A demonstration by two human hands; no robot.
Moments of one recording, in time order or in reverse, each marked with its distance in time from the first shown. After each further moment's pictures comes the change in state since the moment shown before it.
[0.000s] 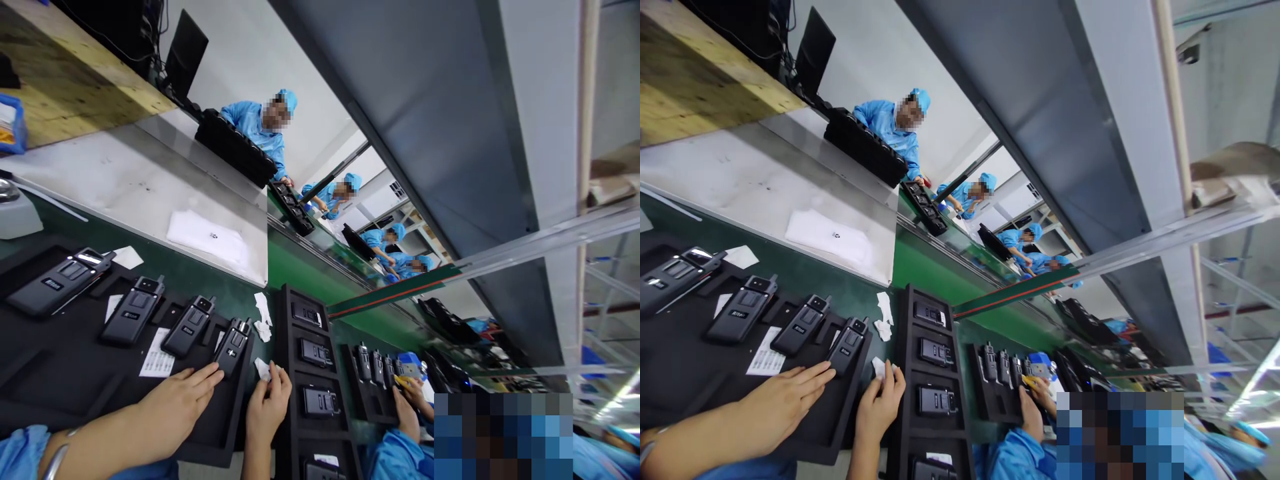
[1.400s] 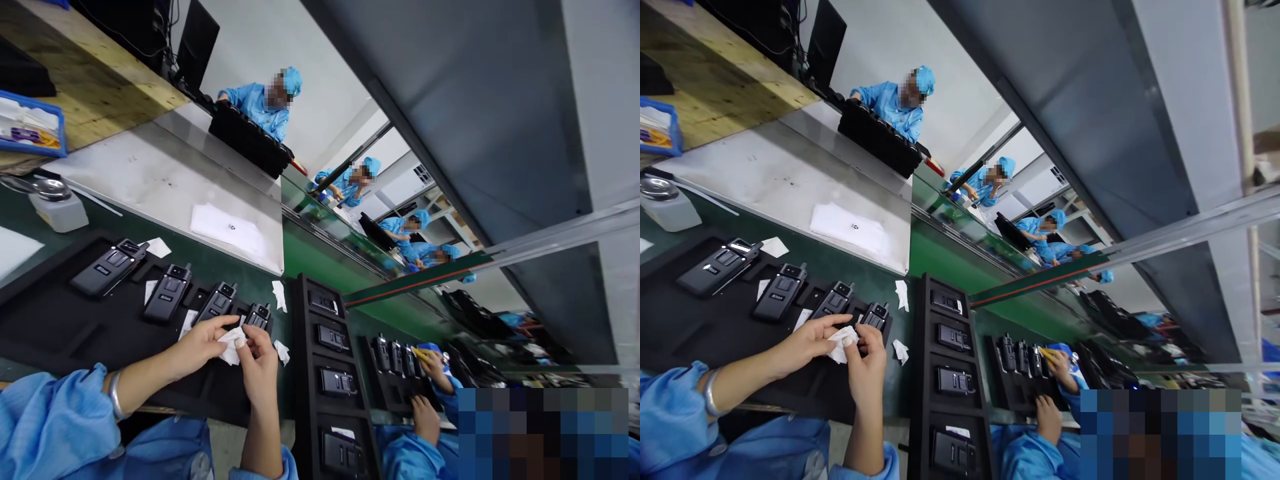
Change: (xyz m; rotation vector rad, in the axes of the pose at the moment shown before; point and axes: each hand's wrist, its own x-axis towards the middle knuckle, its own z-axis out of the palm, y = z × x) left_hand 0.006 -0.030 -0.030 -1.742 0.363 -0.397; right_hand 0.022 -0.138 -0.022 0.834 -0.522 0.290
